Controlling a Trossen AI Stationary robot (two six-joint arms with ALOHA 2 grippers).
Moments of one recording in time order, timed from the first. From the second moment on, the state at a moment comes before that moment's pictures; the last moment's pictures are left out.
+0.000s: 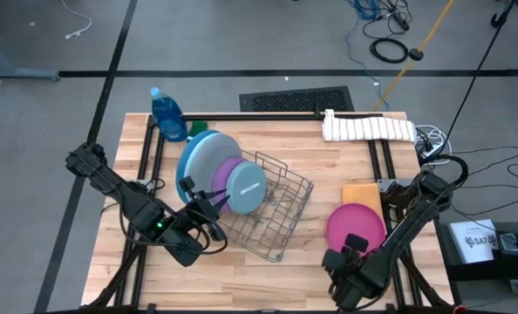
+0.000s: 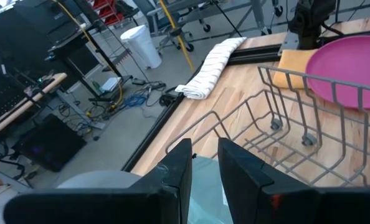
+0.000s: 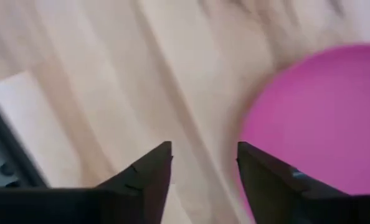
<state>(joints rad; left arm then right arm) -0.65 1.44 1.33 -0.84 -1.18 -0.49 0.88 1.83 1.40 -1.17 0.19 1.32</state>
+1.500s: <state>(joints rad) -0.64 1.44 1.32 -0.85 -1.18 -0.48 0.99 1.94 1.14 -1.25 -0.01 1.33</state>
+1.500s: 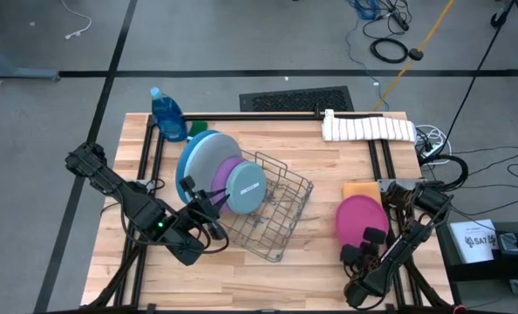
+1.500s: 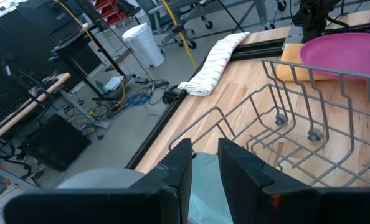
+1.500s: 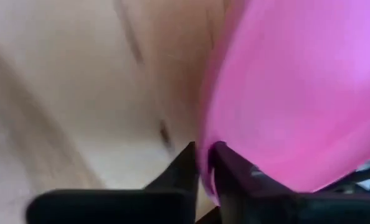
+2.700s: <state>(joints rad) -0.61 1.45 1.33 -0.19 -0.61 -0.04 1.01 1.94 2.09 -1.38 0.35 0.92</state>
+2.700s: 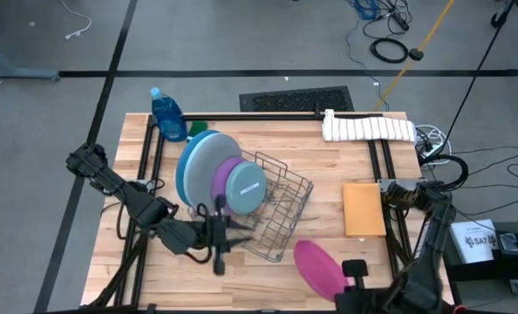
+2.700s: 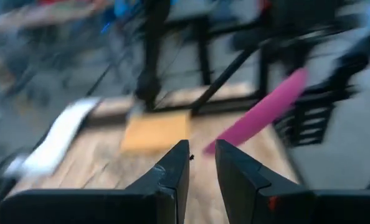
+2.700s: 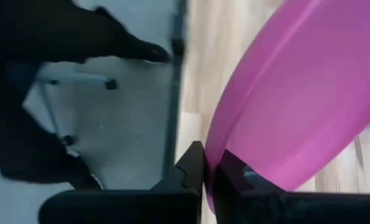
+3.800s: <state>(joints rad) -0.57 1.46 1.35 -0.09 -0.15 0.22 0.87 1.94 2.31 -1.31 0.33 0.09</state>
